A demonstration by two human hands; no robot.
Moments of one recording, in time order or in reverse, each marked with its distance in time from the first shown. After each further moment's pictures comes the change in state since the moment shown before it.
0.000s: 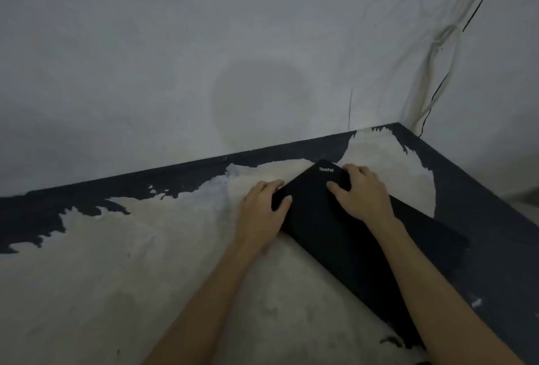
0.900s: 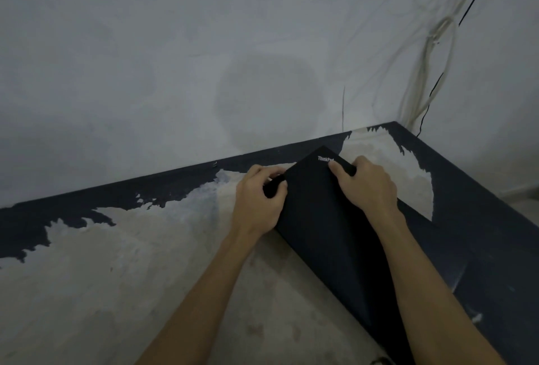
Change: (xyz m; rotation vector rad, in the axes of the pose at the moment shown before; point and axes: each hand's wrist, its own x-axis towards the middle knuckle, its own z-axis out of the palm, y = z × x) left_hand 0.029 0.027 -0.004 -0.149 0.217 0.145; right_hand 0.027 0.006 -0.021 0.099 0.058 0.196
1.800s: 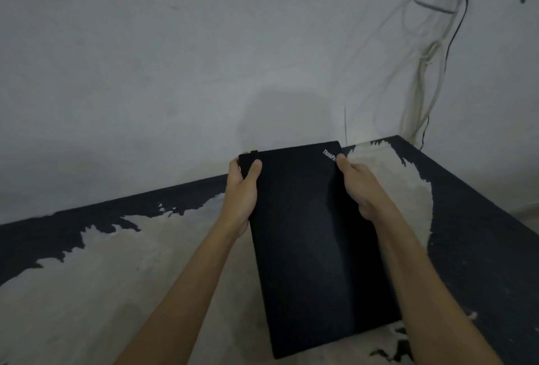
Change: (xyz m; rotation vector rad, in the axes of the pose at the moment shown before) left_hand 0.012 0.041 -0.061 -0.658 0.014 -0.564; right_hand -0.008 -0.031 -0.022 0.818 -0.275 0.159
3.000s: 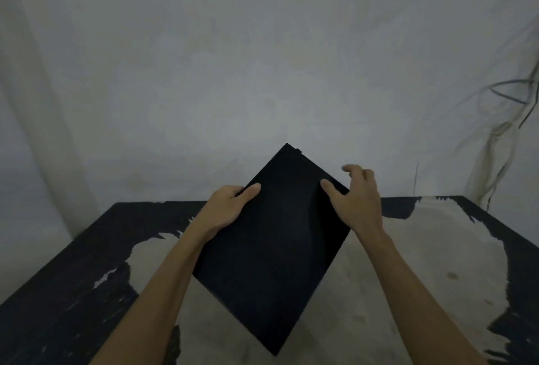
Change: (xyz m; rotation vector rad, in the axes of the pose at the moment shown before) left_hand -0.068 0.070 -0.250 0.557 -0.065 0.096; right_hand -0.126 -0.075 0.163 -0.454 0.202 -0.599
